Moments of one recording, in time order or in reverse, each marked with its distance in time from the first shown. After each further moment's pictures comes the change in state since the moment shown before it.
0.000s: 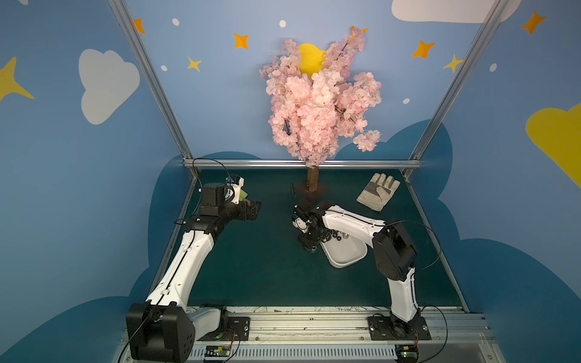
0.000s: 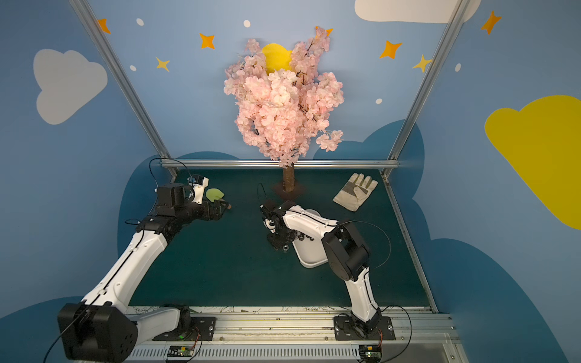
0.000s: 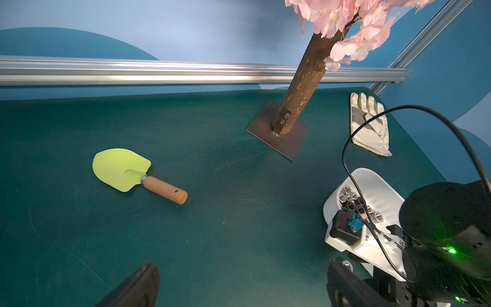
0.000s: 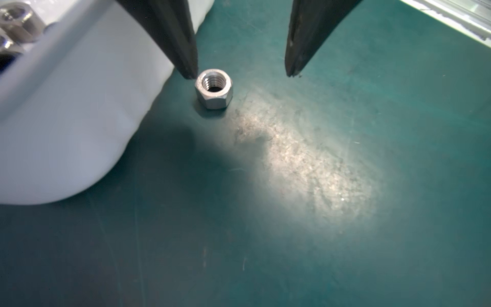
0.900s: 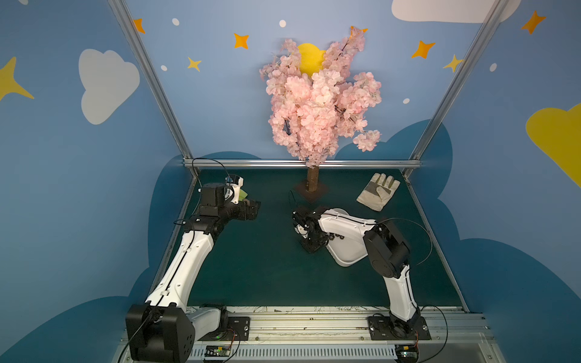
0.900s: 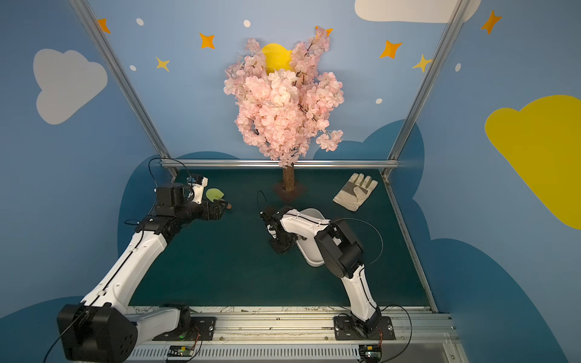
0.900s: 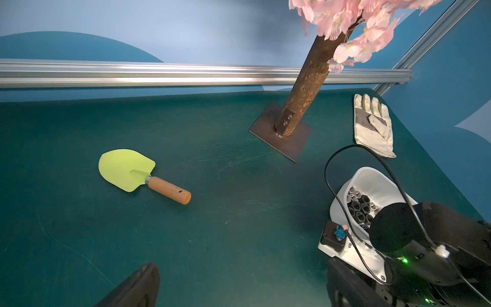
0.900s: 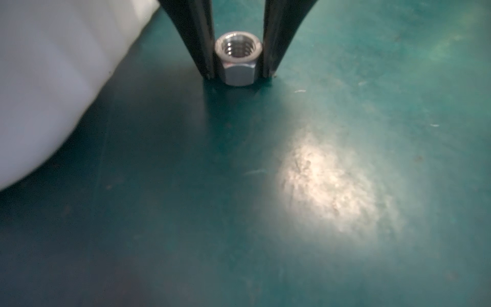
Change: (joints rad) left arm 0.000 -0.005 0.000 0.000 -0.016 0.001; right arm 0.018 0.052 -0.047 0.018 0.016 0.037
